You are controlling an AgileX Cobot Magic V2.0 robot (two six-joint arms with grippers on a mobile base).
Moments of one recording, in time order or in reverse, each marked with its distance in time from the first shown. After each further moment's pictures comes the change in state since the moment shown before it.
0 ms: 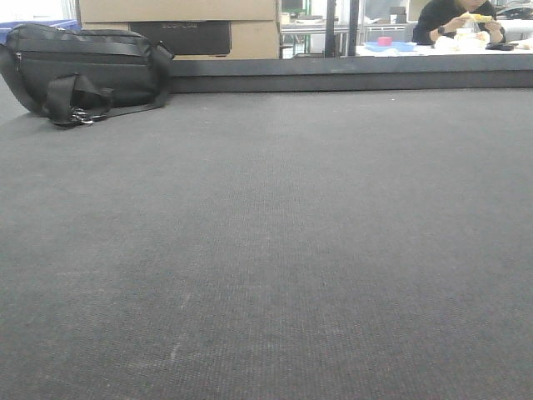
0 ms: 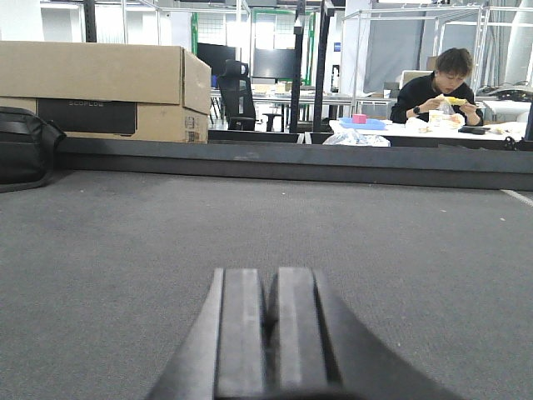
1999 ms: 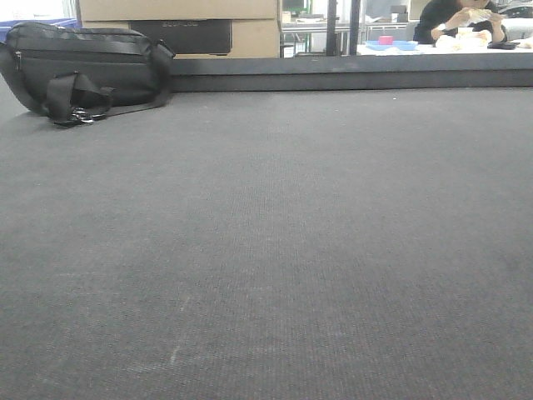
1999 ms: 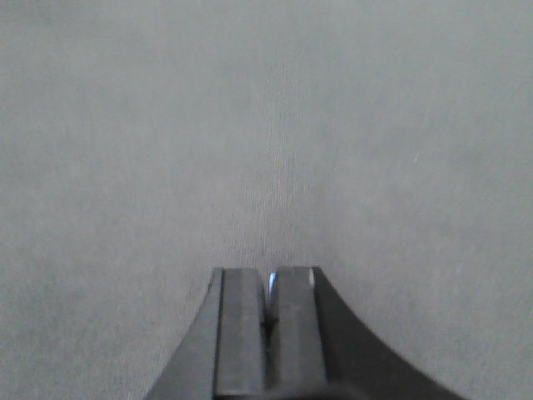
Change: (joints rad) left arm 0.000 0.678 -0.896 -0.071 0.892 0.000; right arm 0.000 0.627 -0.736 0.081 0.870 0.000
